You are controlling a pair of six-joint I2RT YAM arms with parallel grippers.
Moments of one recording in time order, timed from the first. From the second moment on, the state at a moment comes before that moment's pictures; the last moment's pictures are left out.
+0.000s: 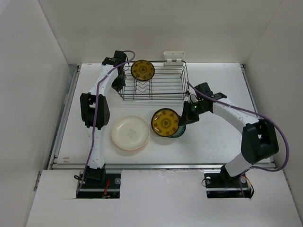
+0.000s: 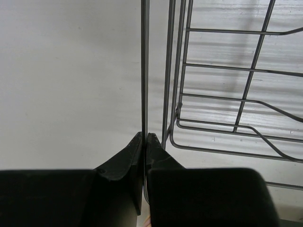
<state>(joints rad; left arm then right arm) -0.20 2.26 2.16 -1.12 -0.21 -0.18 0.37 1.57 1.15 -0.67 -0.56 0.39</state>
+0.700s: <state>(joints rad) -0.20 2.26 2.16 -1.12 -0.22 -0.19 0.29 1.68 1.31 -0.86 -0.24 0.43</state>
